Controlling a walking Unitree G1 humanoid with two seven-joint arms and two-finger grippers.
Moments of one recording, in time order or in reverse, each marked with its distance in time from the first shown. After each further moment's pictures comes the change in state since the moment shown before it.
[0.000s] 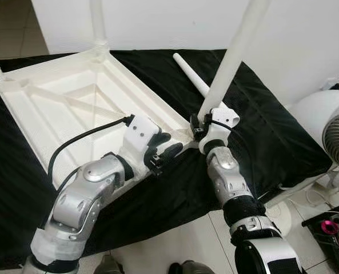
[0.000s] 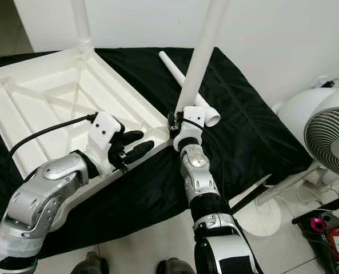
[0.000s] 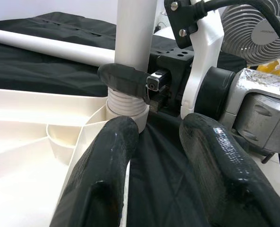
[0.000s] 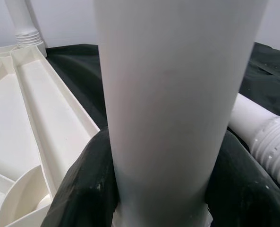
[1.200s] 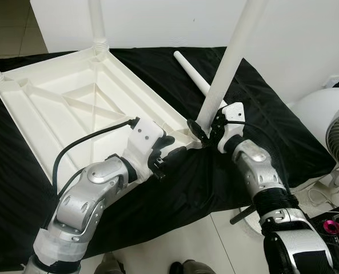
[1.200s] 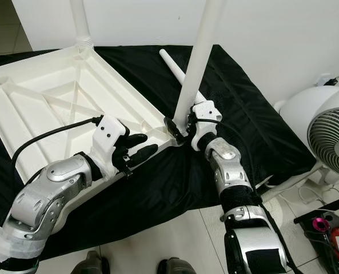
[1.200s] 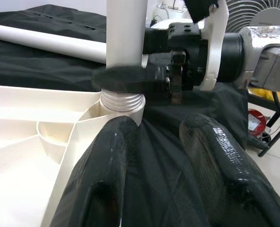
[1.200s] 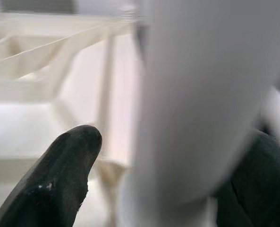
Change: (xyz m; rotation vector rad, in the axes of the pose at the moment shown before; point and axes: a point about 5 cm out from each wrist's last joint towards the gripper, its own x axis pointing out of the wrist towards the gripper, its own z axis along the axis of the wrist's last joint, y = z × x) left arm 0.004 -0.007 -0.002 0.003 0.009 -0.029; right arm 0.006 -0.041 0.020 -0.223 0.033 0.548
